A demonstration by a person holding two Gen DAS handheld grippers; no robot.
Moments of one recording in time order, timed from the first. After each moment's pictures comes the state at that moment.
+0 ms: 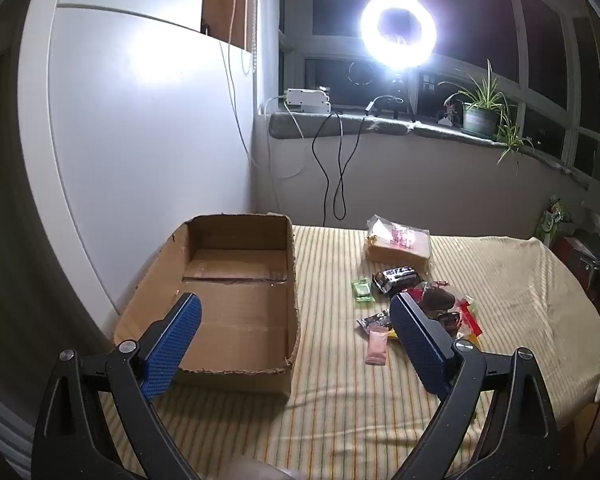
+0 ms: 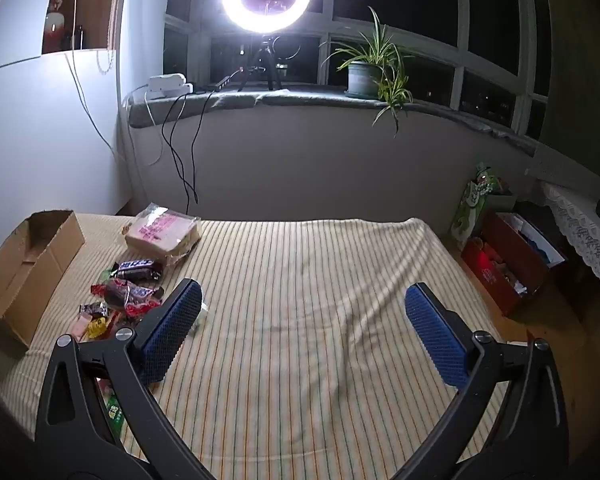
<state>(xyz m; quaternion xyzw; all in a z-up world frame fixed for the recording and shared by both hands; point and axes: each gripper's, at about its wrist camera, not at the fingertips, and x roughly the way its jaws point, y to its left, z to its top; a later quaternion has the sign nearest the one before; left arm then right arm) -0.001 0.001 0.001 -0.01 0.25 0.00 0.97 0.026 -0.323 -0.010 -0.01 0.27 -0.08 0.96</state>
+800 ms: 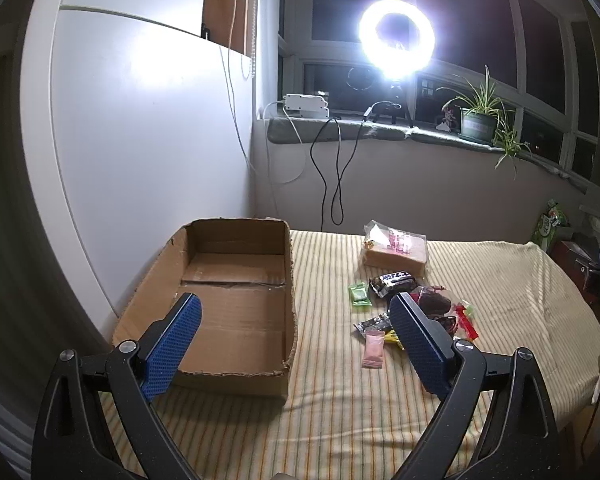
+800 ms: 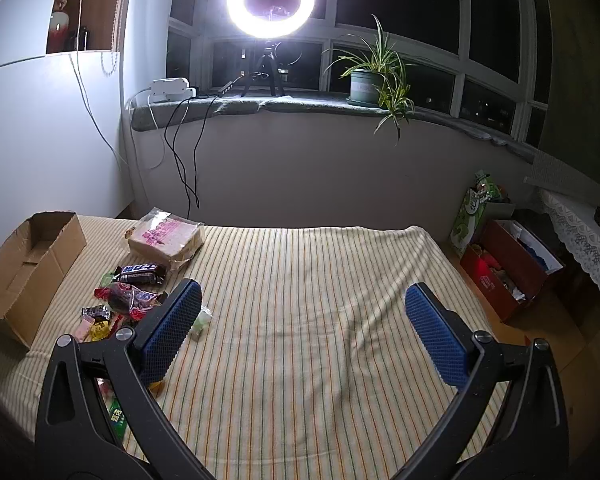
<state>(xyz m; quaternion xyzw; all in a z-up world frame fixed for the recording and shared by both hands) 0.000 0.003 0.005 -0.02 0.25 0.00 0.97 0.023 -0.321 -0.003 -0.02 0.25 -0.08 0.96</state>
